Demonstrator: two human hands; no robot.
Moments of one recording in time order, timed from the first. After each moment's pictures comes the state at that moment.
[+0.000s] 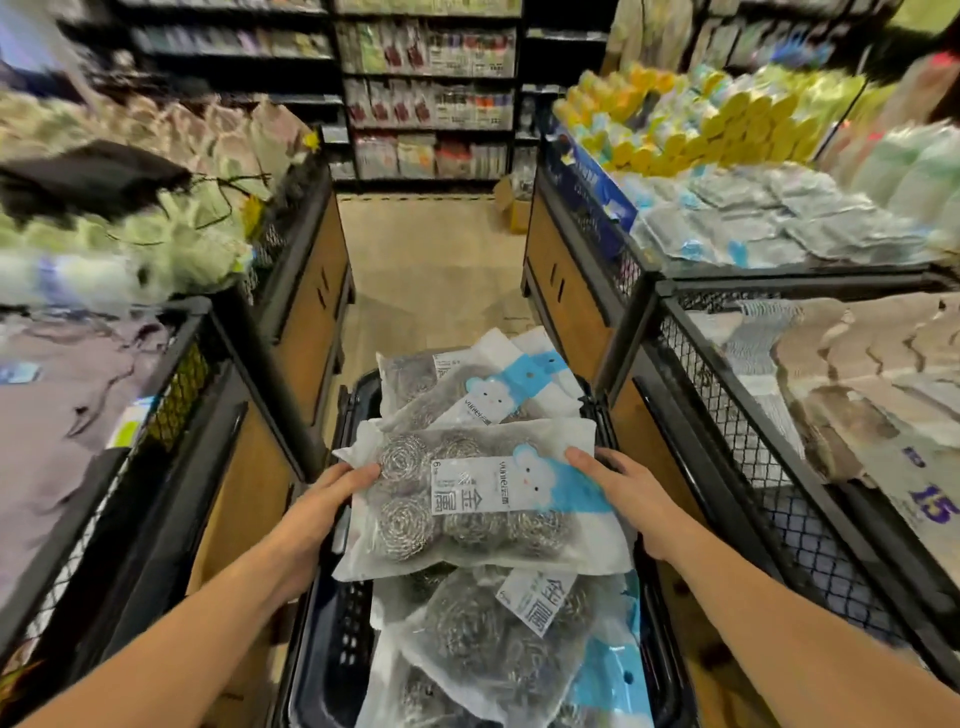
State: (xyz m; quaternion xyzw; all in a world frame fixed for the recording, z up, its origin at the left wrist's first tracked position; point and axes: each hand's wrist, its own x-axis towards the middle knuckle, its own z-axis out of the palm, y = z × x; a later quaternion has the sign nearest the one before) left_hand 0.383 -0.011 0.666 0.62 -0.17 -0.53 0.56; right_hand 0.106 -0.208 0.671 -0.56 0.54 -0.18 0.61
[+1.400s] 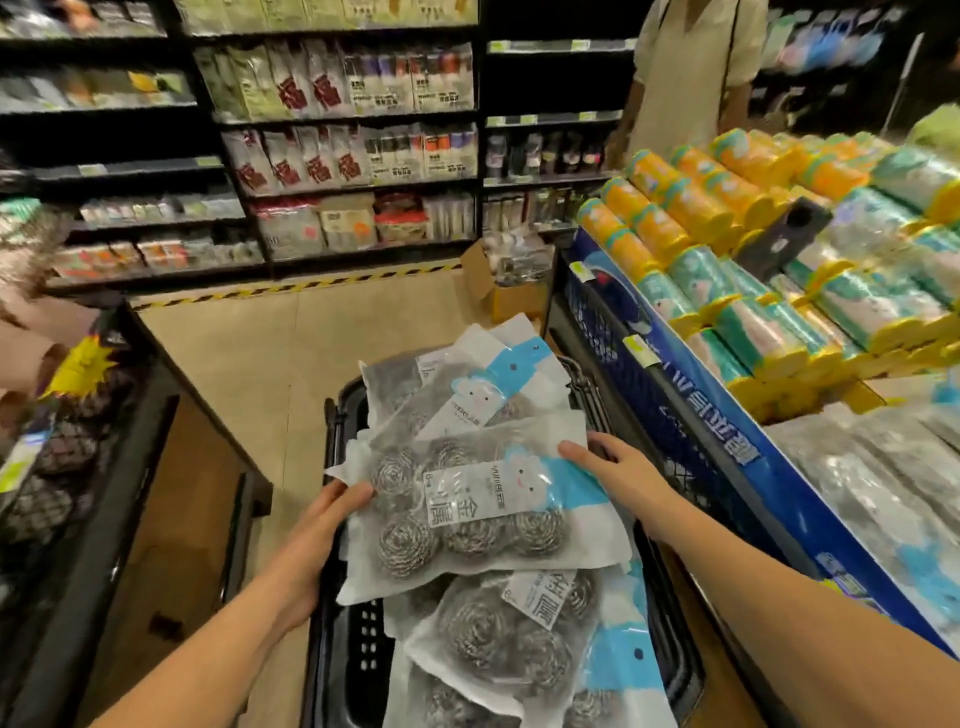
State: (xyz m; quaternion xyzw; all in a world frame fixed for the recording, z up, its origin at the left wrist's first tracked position) left_hand 0.947 -0.993 0.658 0.61 -0.20 -0.54 0.54; right_hand 0.677 -1.184 0.662 -0.59 0.57 -0.18 0.55
